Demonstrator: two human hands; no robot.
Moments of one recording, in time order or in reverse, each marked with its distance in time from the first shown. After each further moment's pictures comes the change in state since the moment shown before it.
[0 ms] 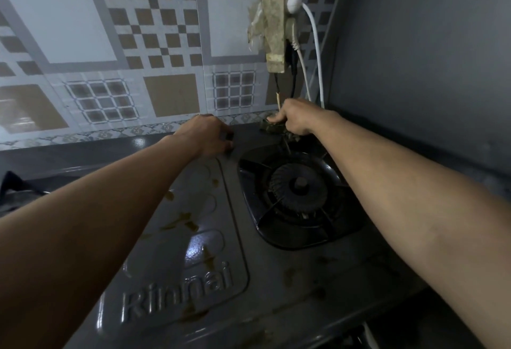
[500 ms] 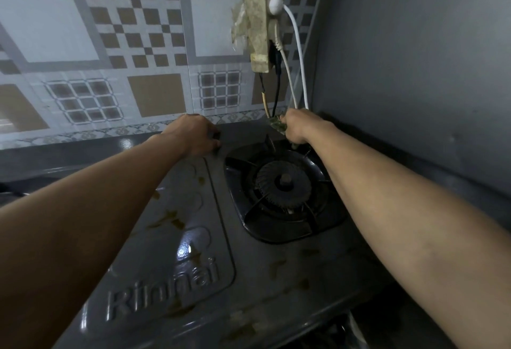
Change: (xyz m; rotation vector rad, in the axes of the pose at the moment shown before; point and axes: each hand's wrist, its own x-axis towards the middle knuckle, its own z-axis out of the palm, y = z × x) left_hand -0.004 0.008 -0.002 -0.003 -0.013 -0.021; right_hand -0.027 0.021 0.012 0.000 0.047 0.210
